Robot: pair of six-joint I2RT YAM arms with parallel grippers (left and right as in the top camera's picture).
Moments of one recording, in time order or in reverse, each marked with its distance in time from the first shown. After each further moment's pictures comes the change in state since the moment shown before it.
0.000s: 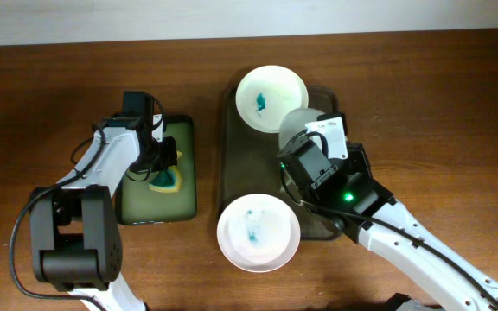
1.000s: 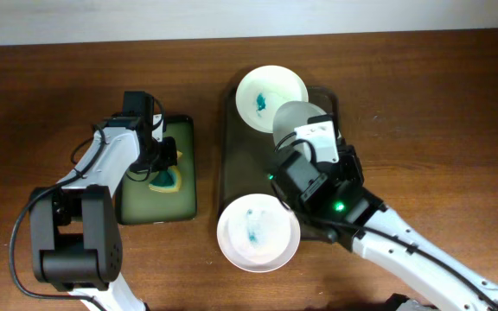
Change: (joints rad) left arm 0.000 0.000 0.000 0.001 0.000 0.000; right arm 0.072 0.000 0.000 0.048 0.073 0.045
